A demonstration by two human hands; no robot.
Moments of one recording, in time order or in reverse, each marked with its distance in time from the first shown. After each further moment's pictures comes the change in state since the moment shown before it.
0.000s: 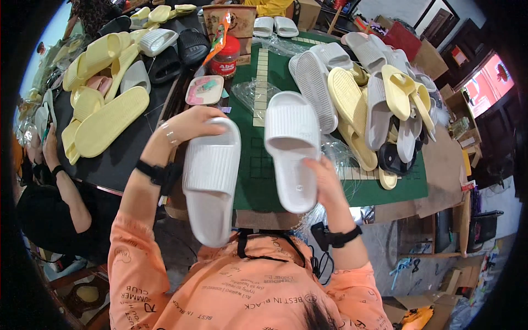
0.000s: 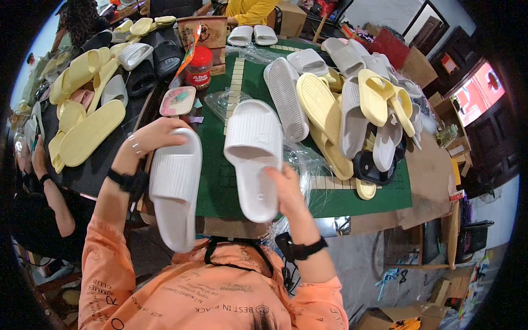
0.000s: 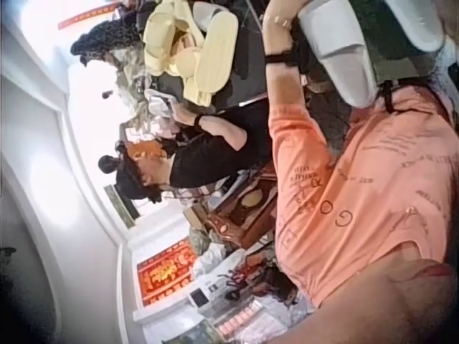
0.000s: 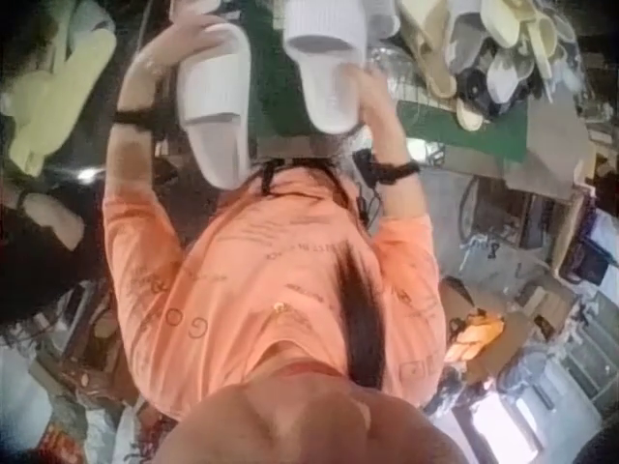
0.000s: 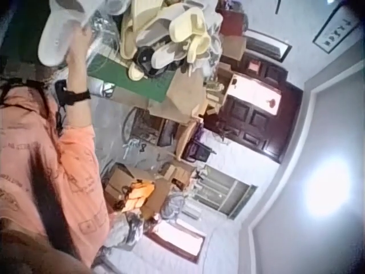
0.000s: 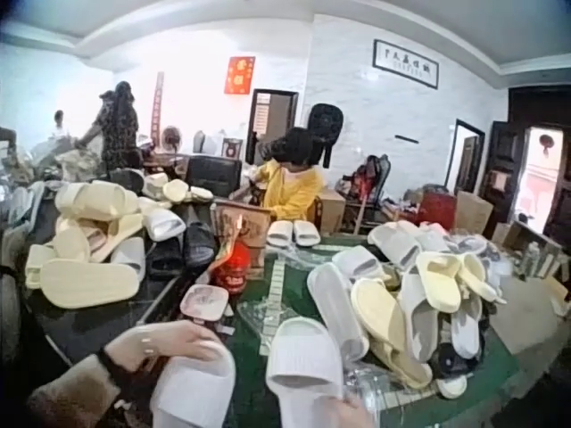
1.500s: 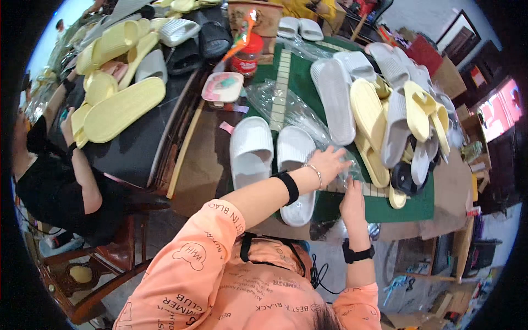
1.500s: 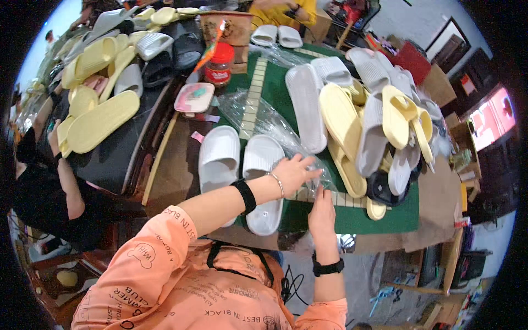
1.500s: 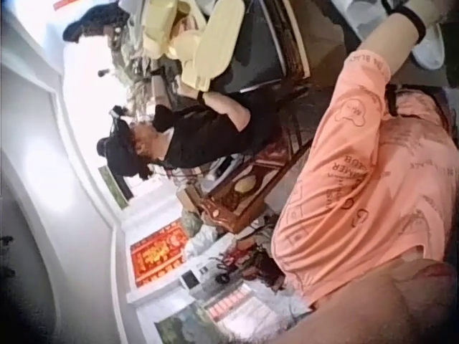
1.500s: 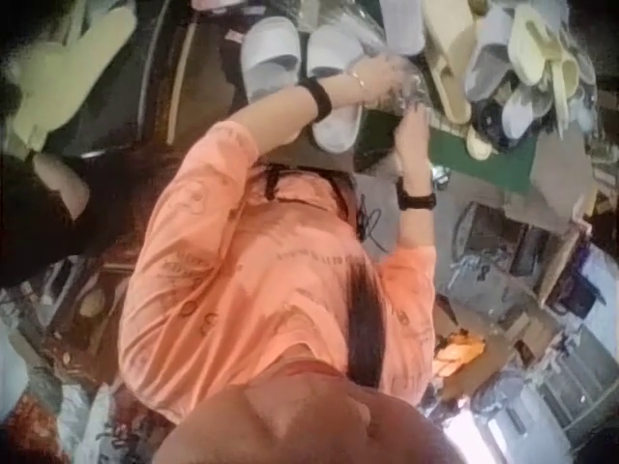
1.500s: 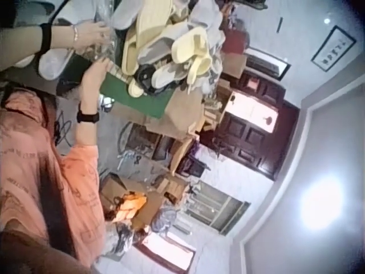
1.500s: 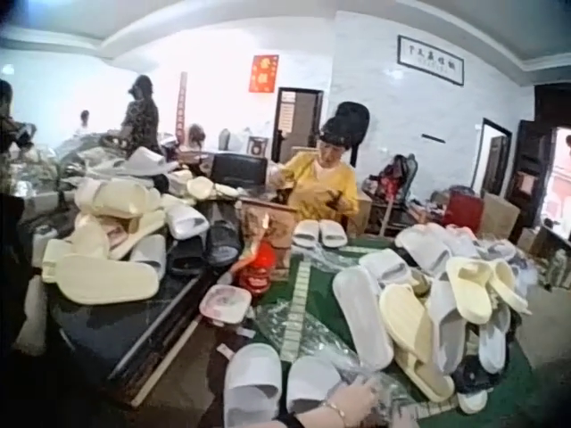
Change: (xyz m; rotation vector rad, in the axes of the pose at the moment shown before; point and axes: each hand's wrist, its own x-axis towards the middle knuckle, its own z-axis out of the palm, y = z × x) left_hand 0.137 0.048 0.214 0.741 0.123 0.343; right_hand -0.007 0.016 -0.084 -1.656 0.173 -0.349
